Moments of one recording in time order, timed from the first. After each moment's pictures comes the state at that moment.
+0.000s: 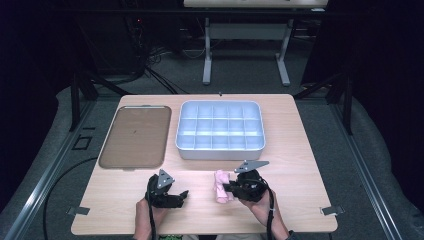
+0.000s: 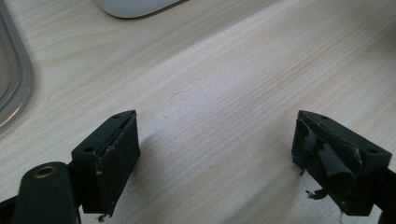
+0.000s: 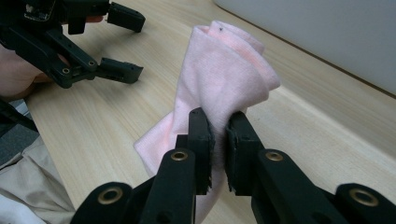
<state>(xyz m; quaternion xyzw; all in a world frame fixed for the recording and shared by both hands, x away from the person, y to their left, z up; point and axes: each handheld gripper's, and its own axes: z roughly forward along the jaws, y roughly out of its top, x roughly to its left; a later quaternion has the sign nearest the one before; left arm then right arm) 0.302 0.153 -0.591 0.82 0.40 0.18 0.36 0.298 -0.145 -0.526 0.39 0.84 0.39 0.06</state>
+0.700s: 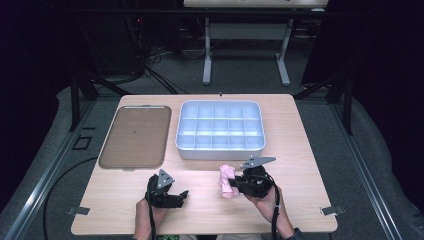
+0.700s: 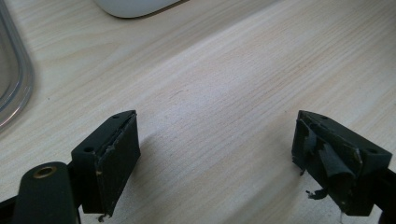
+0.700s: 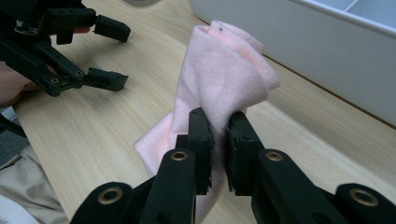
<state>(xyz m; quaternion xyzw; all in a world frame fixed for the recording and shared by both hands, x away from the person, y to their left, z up) 0.302 0.154 -0.591 0.82 0.40 0.18 0.36 0.302 -0.159 -0.512 0.39 0.83 0.39 0.08</state>
